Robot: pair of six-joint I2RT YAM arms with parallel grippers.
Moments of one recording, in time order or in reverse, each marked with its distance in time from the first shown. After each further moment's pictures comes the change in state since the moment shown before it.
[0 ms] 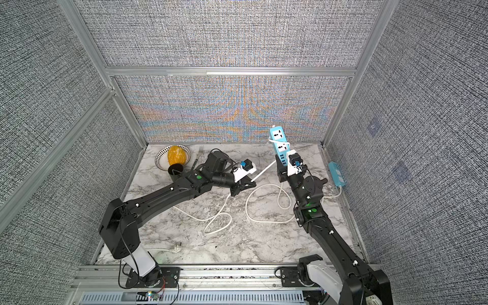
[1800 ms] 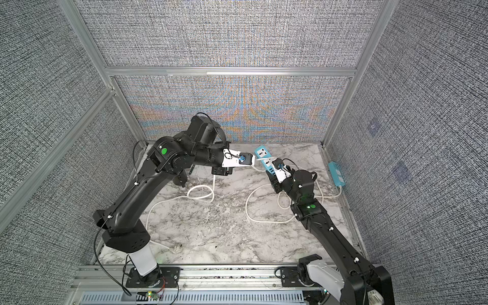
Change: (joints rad) left arm -0.077 0.134 1.017 -0.969 -0.369 0.734; right arm 0.060 0.015 0.068 -0.469 -0.100 -0.179
